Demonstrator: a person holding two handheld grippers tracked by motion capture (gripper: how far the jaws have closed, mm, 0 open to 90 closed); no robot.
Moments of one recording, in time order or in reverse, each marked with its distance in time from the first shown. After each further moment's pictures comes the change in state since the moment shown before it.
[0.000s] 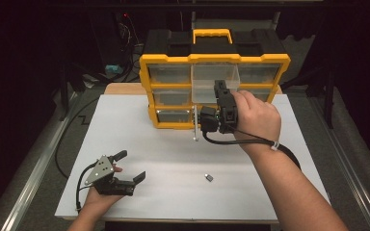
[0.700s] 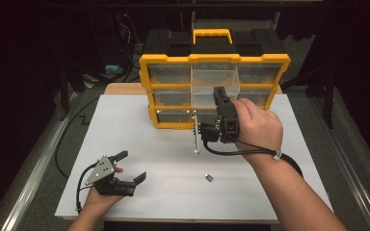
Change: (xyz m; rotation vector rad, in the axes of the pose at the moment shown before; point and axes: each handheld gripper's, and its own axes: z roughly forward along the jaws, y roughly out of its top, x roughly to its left) left arm -0.002 0.000 0.000 0.001 -0.007 0.003; right arm 0.007 -0.001 -0.019 -0.033 -0.025 -0.007
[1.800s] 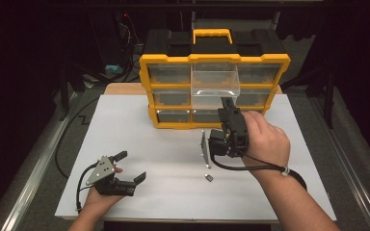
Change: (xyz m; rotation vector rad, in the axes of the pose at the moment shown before) left arm 0.000 -0.001 0.001 0.015 0.017 0.000; right arm 0.019 -0.016 -0.023 -0.021 0.033 0.085
